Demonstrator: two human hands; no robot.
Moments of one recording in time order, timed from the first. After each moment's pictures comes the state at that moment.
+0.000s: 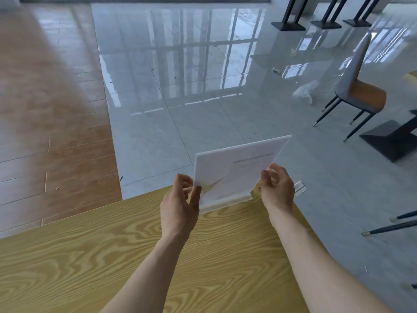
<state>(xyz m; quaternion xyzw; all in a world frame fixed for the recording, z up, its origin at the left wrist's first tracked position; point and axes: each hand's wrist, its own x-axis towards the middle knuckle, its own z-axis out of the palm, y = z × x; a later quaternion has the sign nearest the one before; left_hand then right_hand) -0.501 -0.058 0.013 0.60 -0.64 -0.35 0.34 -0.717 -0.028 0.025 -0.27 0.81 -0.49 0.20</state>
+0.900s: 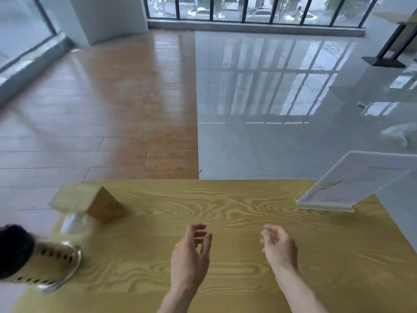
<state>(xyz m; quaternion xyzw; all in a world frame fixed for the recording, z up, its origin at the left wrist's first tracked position) -0.178 0.120 0.010 0.71 -0.48 -0.37 0.35 -0.394 0.091 -0.022 -0.36 0.80 -0.31 0.36</state>
